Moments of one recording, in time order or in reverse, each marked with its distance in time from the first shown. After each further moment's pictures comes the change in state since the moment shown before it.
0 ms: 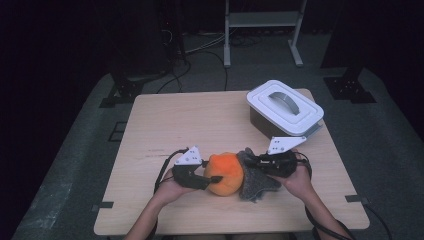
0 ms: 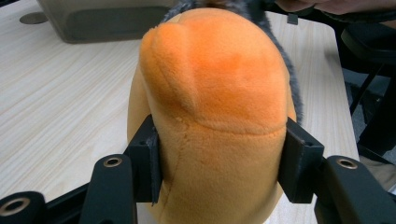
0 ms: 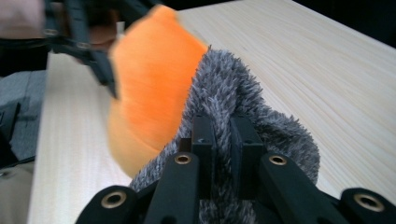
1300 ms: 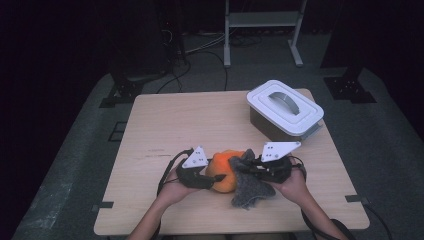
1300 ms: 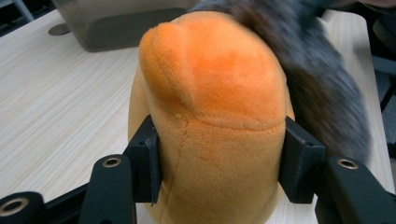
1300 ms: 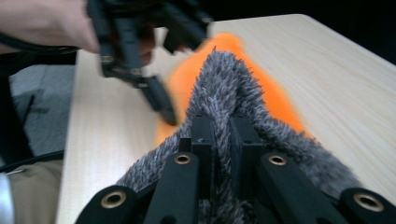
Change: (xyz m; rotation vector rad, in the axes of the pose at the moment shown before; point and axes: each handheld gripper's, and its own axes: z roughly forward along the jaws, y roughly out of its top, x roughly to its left) left arm -0.014 0.012 0.005 0.038 0.100 0.081; right arm 0.025 0.015 0.002 -0.032 0.040 -0.086
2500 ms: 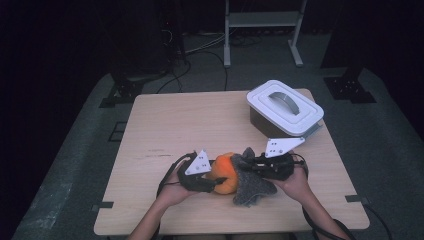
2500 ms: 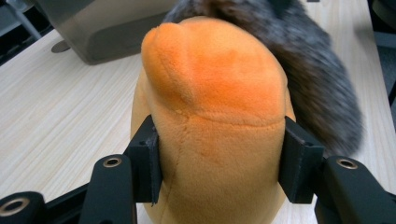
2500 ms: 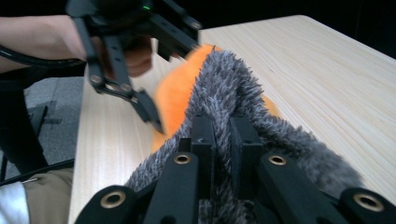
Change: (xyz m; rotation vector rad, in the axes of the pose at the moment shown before) left arm -0.008 0.001 -0.002 -0.003 0.016 0.098; right arm -0.006 0.001 -0.005 -0.014 0.037 0.044
